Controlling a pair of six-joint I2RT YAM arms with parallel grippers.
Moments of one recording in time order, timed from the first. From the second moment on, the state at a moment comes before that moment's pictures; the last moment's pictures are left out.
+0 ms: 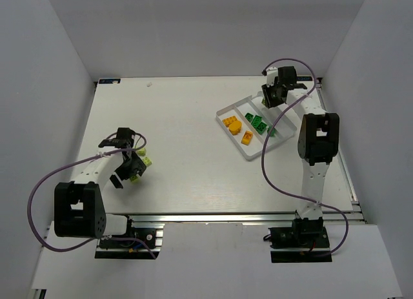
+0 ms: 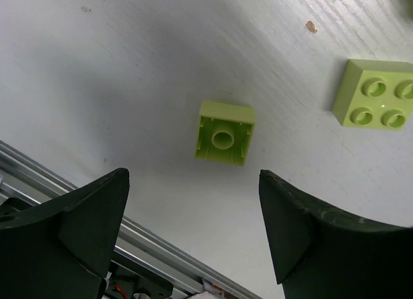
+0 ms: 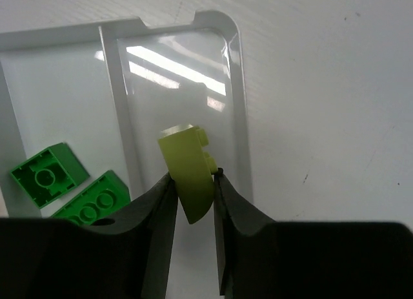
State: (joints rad) left arm -0.06 1.32 0.81 -0.88 -0.30 -0.72; right arm 0.10 2.22 1.83 -0.45 -0.17 -0.33
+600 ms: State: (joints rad) left arm -0.01 1.51 0.82 -0.75 -0.17 -0.64; right arm 0.05 2.01 1.69 -0.45 -0.32 -0.29
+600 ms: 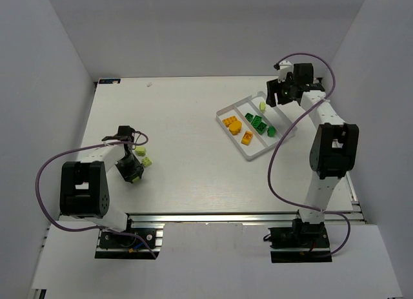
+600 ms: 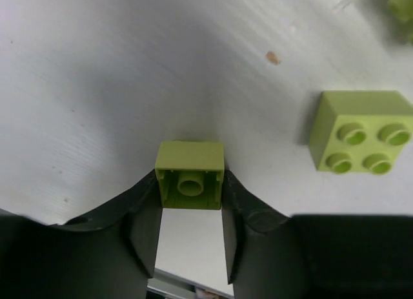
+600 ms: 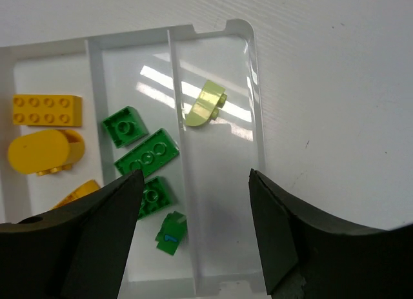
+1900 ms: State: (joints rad) left arm -0.65 2.61 2.25 0.19 0.53 -1.01; right arm -0.09 1.55 1.29 -0.28 -0.52 -0.11
